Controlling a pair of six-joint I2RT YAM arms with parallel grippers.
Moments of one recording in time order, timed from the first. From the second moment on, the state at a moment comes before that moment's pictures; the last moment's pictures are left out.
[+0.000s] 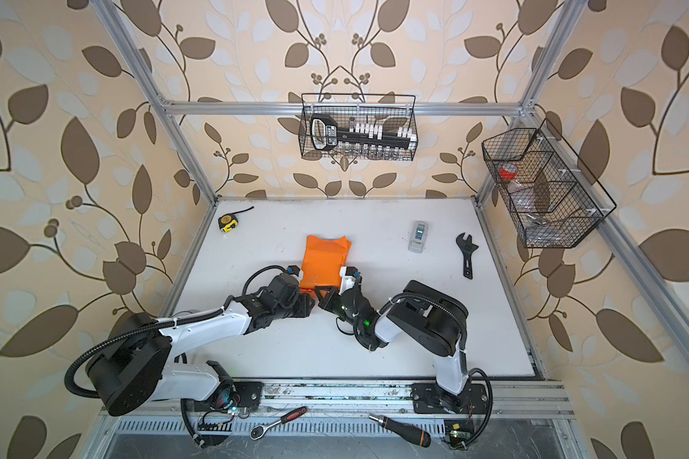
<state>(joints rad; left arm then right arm) -0.64 1.32 0.56 -0.13 -0.01 -0.63 0.91 1.92 0.62 1.09 0.10 1.19</state>
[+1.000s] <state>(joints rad) -0.54 1.15 0.58 -0.27 -0.01 -0.58 0.89 1.88 0.75 0.83 0.11 1.14</state>
